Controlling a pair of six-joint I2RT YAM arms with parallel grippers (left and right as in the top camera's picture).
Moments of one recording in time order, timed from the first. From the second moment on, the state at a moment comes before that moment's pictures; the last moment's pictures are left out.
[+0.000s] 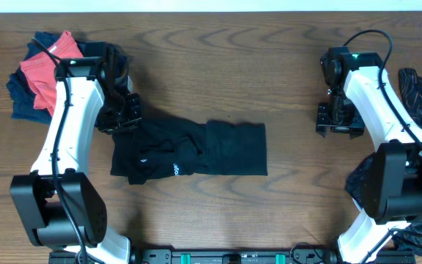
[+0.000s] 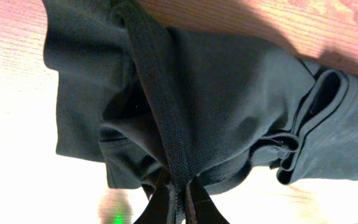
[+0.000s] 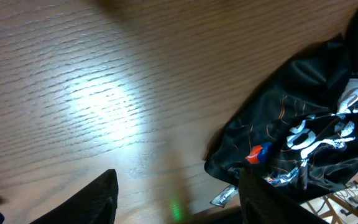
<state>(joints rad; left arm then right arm) 0.03 1.75 1.48 -1.30 0.20 -0.20 0.07 1.90 1.51 -1.38 0.23 0.33</state>
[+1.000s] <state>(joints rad) 0.03 1.75 1.33 -1.18 -0.01 -0.23 0.07 1.90 1.51 -1.38 0.23 0.32</state>
